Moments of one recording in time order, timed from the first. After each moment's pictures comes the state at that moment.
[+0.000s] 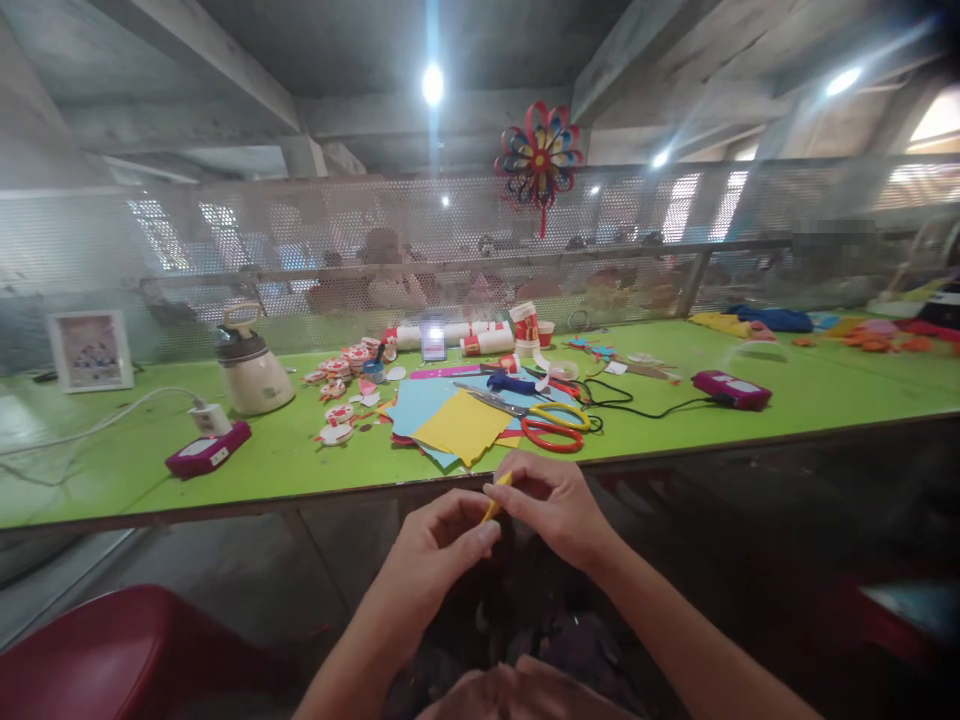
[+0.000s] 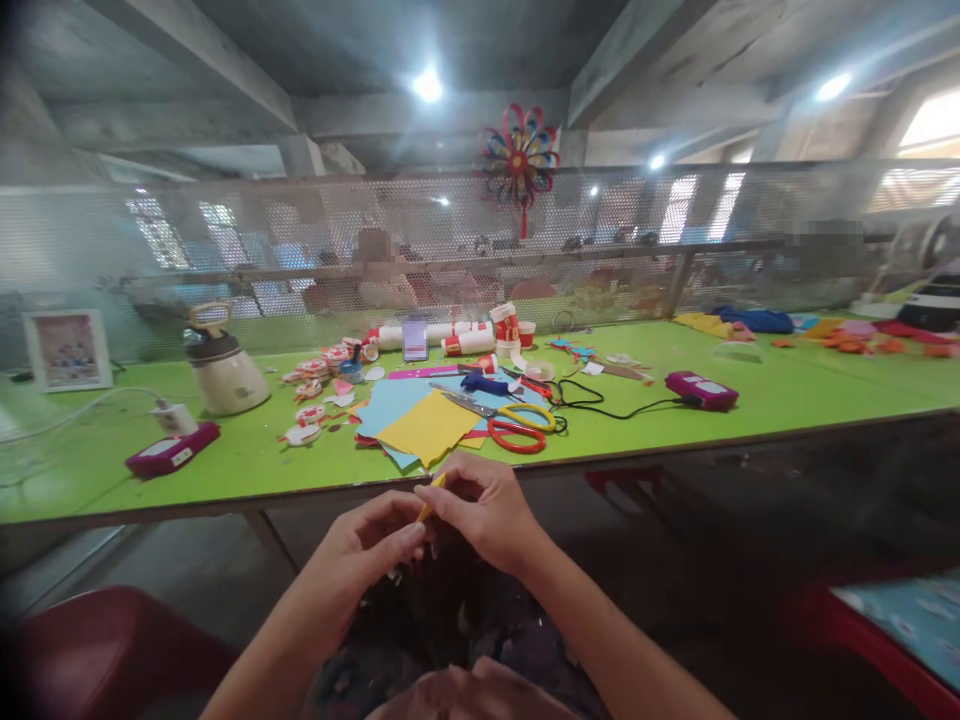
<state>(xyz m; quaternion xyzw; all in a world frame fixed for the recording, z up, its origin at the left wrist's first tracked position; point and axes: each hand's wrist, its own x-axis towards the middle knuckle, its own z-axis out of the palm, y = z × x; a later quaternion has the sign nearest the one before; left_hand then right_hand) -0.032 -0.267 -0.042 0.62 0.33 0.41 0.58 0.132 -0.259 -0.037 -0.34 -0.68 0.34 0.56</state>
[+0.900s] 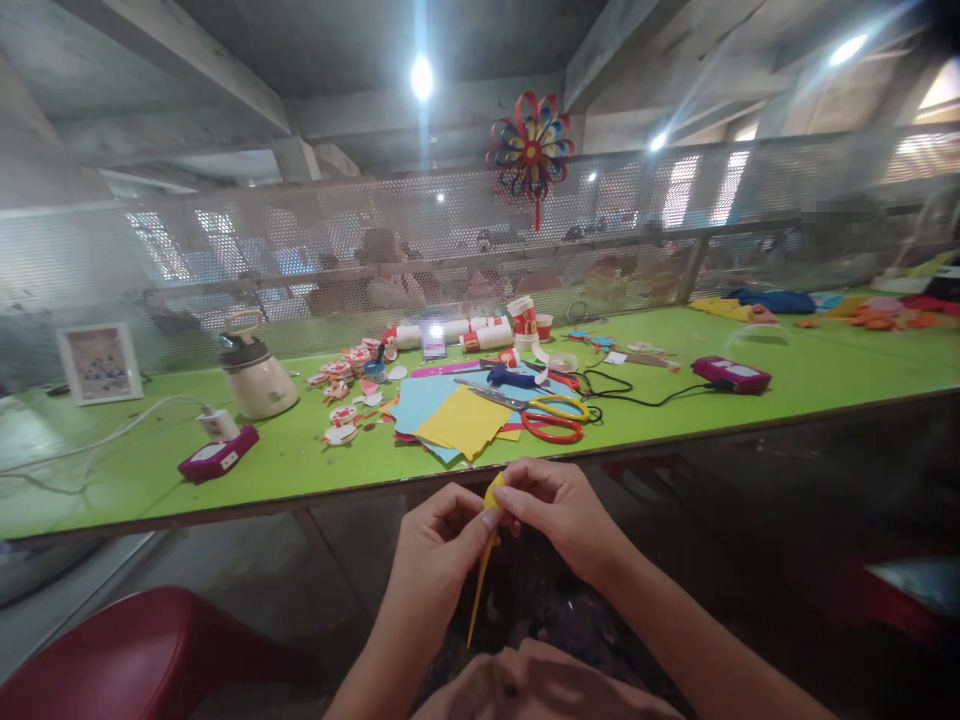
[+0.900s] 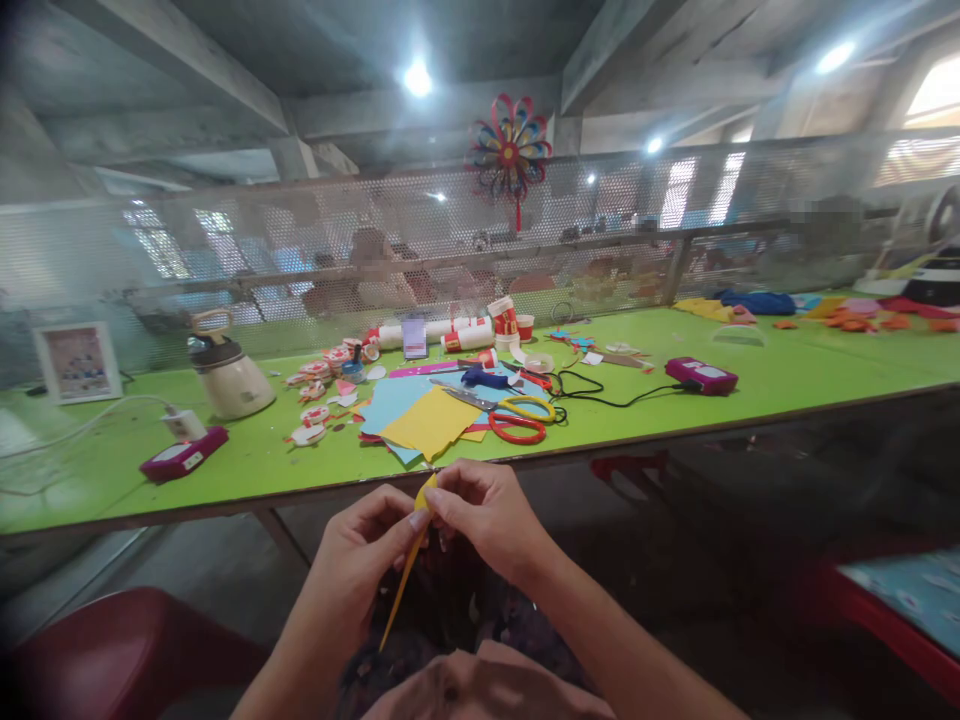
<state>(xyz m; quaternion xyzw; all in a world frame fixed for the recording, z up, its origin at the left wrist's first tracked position) -0.020 -0.282 -0.032 0.57 0.39 0.47 0.55 0.127 -0.279 -0.033 -0.35 -0.58 0.48 0.56</state>
